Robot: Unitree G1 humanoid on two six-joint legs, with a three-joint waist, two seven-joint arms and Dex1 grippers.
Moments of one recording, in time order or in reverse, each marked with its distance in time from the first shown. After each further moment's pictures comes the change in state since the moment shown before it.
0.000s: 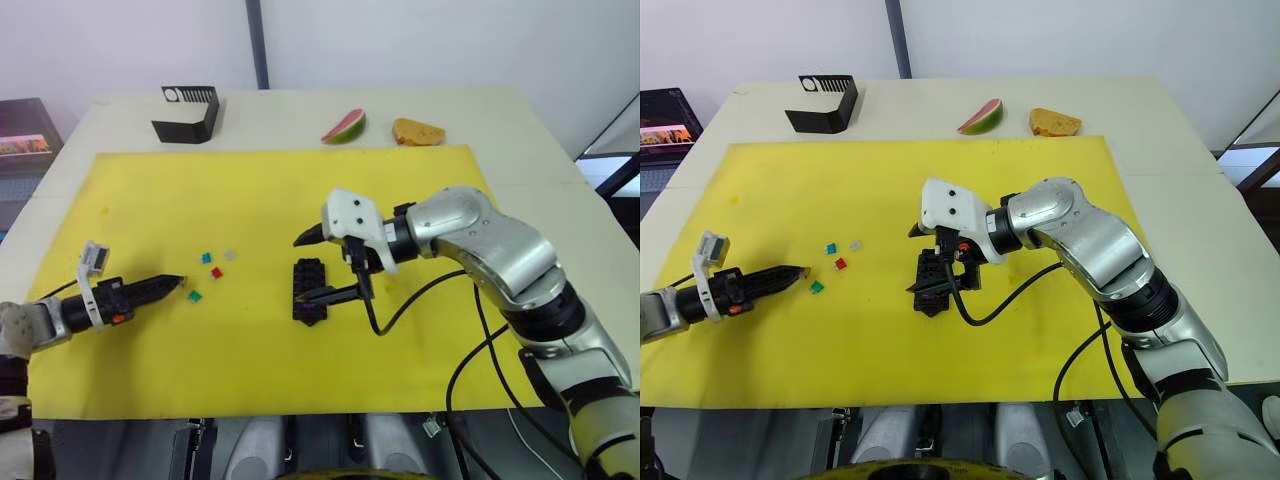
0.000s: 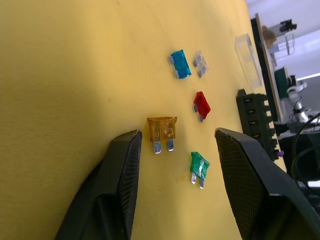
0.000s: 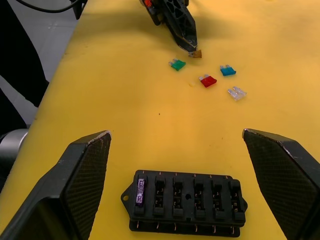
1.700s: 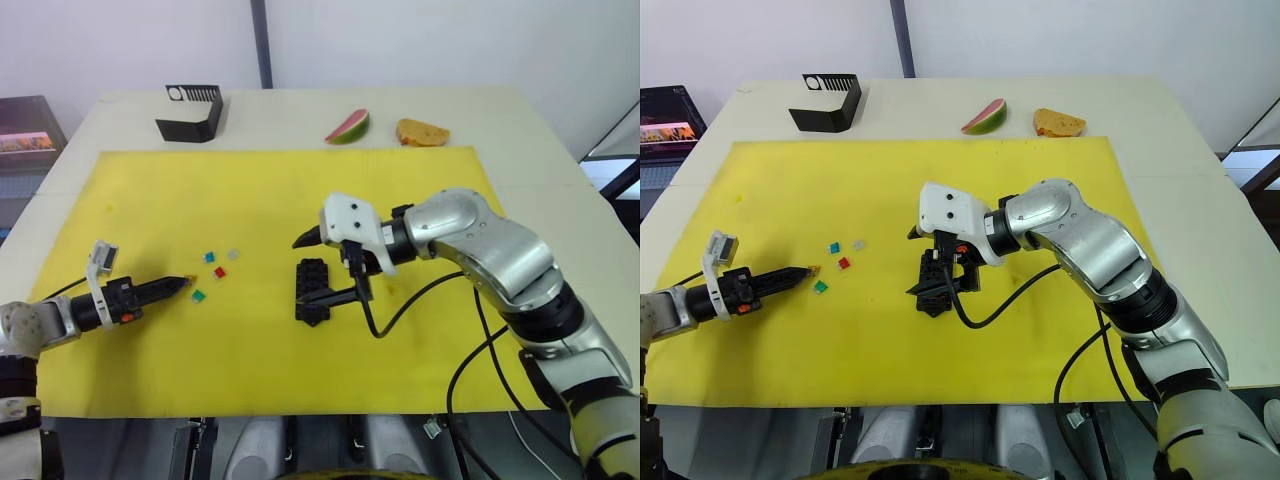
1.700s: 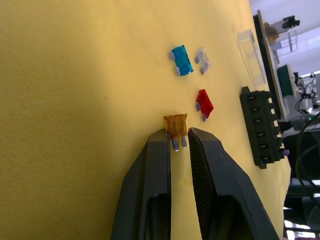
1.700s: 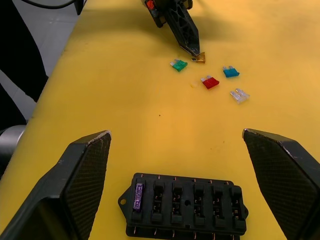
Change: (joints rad) left arm 0.008 -0.040 0.004 -0.075 0.003 0.006 0.028; right arm 0.001 -0.002 0.018 -0.001 -0.012 -0.017 -0.002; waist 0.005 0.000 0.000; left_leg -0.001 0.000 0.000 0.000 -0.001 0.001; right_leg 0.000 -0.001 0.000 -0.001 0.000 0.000
